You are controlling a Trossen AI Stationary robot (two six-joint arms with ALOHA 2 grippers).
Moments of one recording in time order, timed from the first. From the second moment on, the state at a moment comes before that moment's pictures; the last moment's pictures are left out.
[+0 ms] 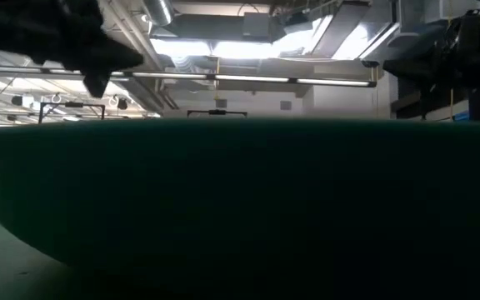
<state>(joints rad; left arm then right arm) -0.17 0.73 0.24 0.36 -0.29 -0.34 -0.29 0.00 0.03 0.18 0.04 0.10</state>
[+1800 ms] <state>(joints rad) -0.37 1.74 0.99 -0.29 -0.22 -0.76 -0.14 0.70 0.17 0.47 0.07 0.02</state>
